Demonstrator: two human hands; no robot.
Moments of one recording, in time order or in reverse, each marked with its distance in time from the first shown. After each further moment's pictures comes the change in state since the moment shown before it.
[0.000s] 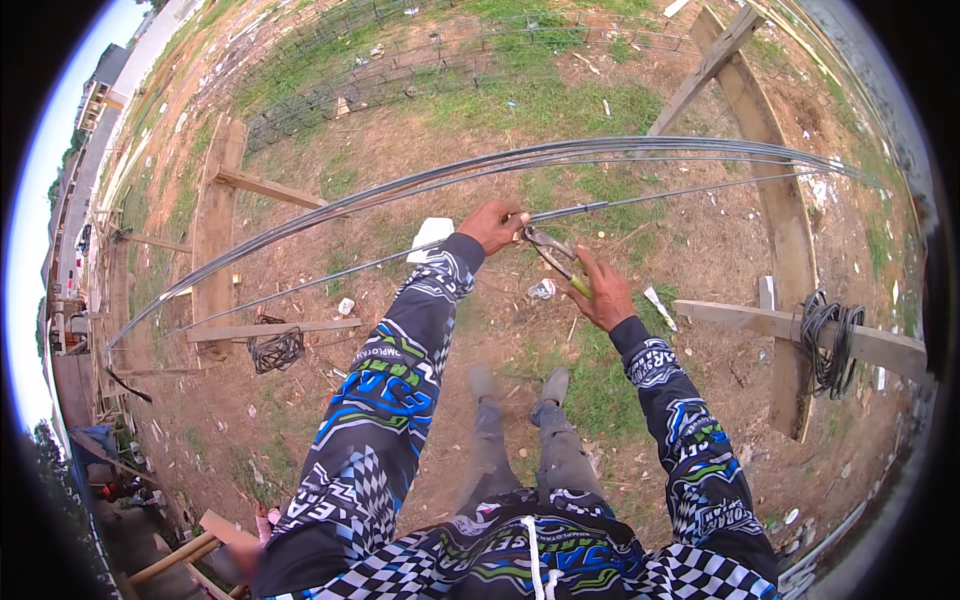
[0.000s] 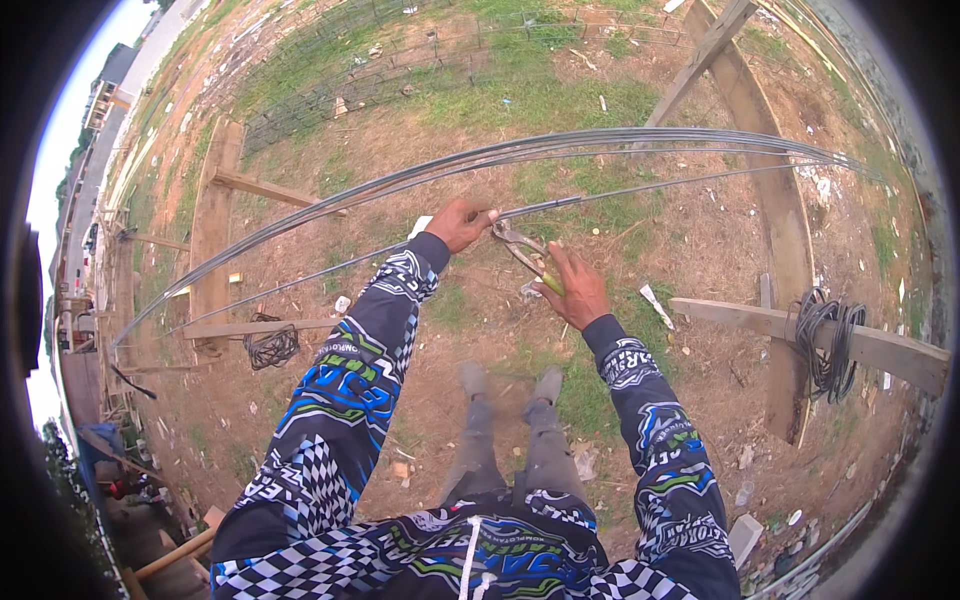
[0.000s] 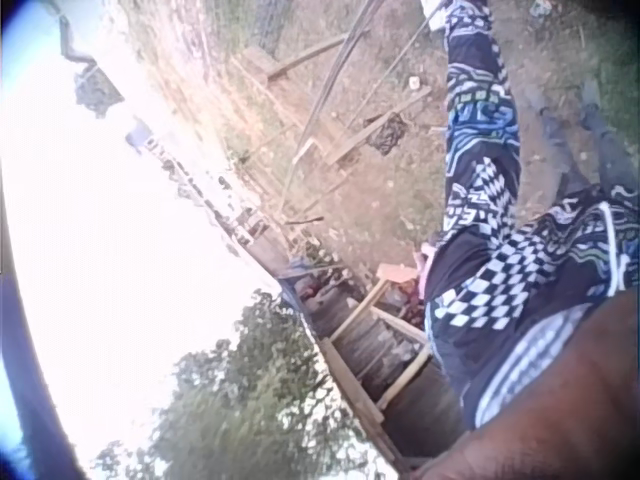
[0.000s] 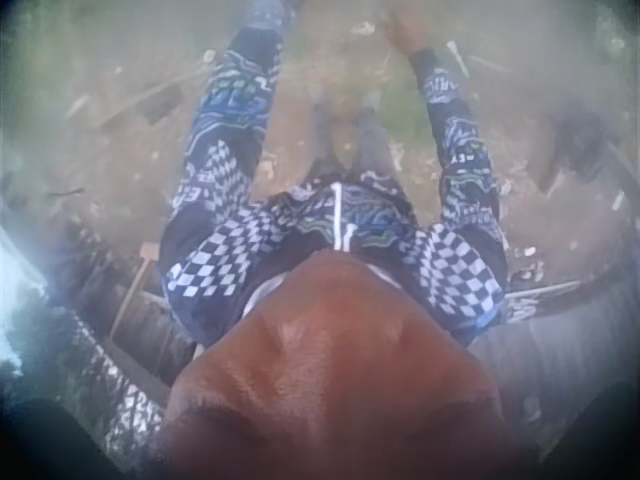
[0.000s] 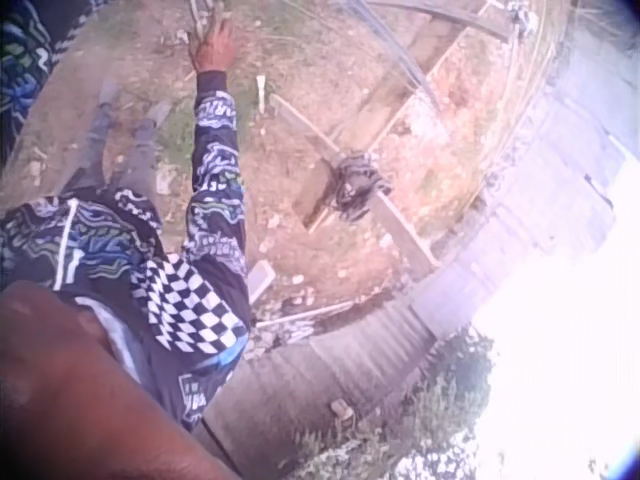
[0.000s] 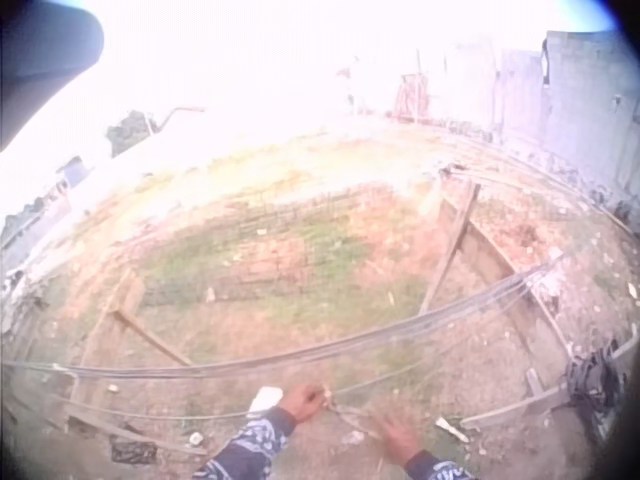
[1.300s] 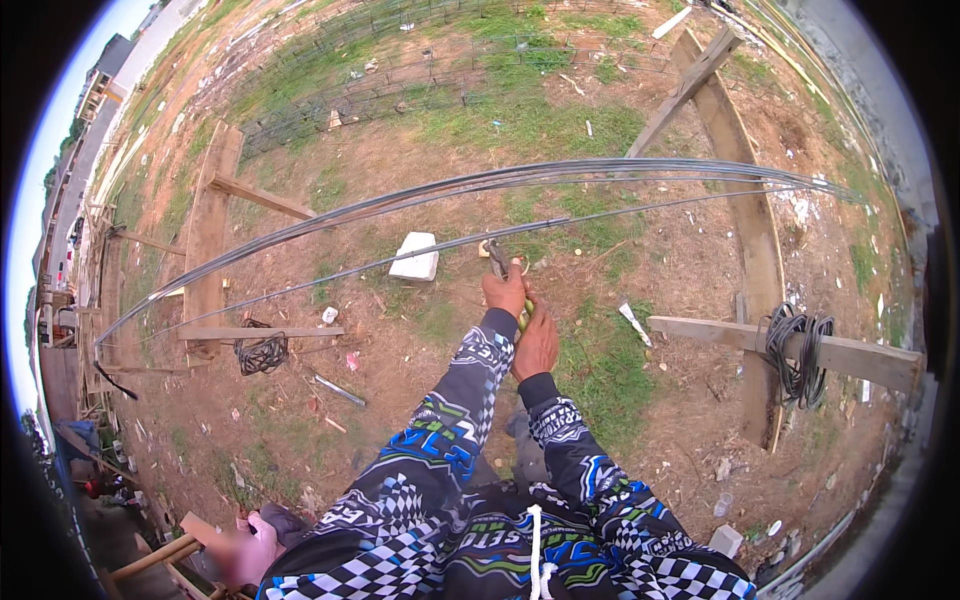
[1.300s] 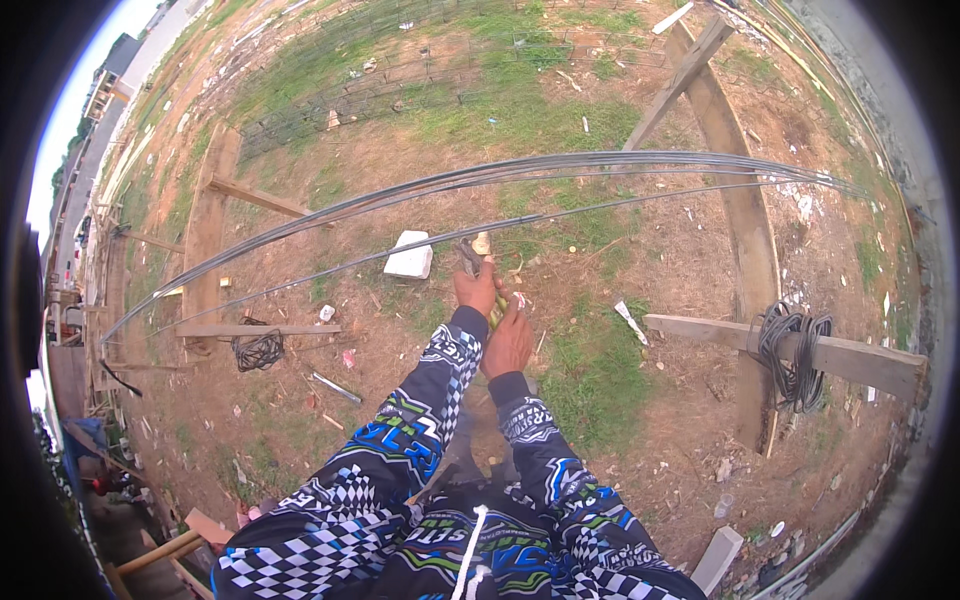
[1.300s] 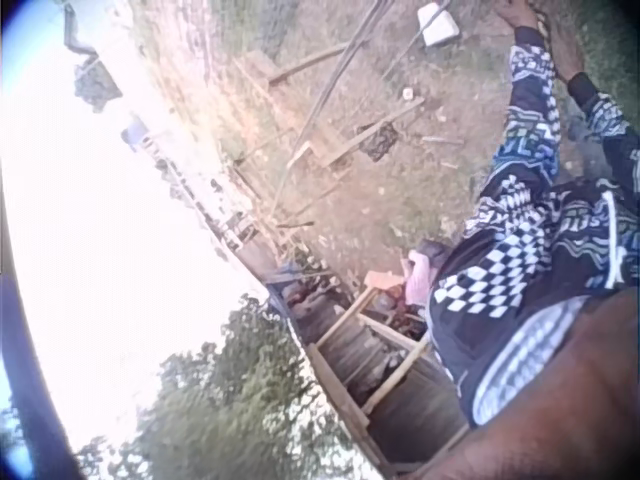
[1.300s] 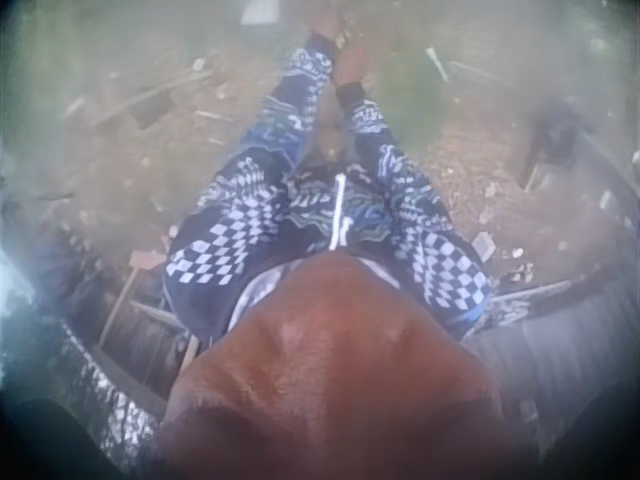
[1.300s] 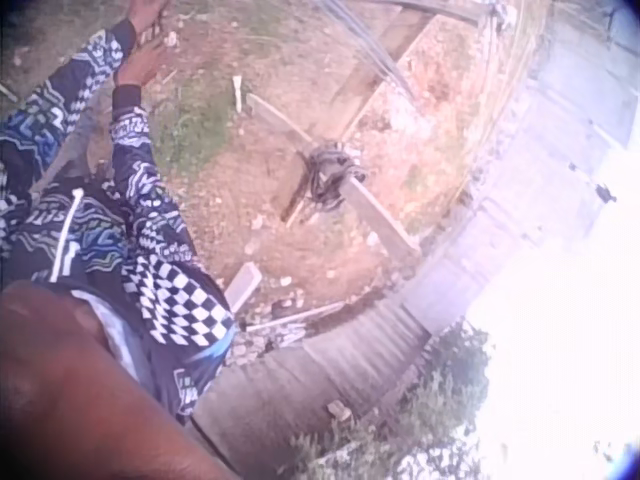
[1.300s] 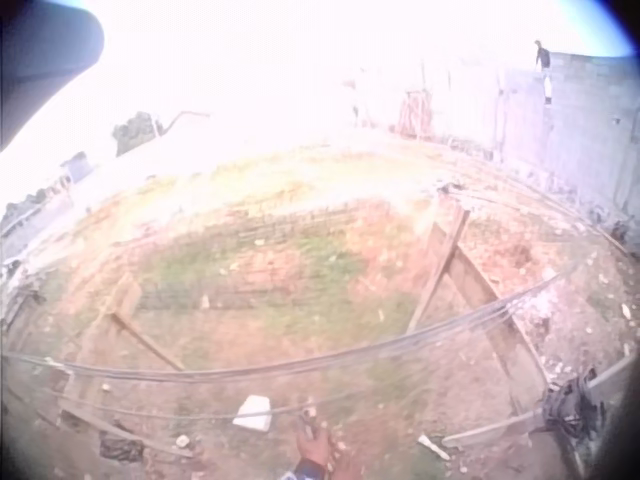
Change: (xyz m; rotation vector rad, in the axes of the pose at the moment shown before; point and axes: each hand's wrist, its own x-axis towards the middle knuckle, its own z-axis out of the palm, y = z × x) left_hand -0.038 0.085 0.122 -1.011 0.643 -0.635; right_hand -0.035 -0.085 0.036 0.216 0.031 0.615
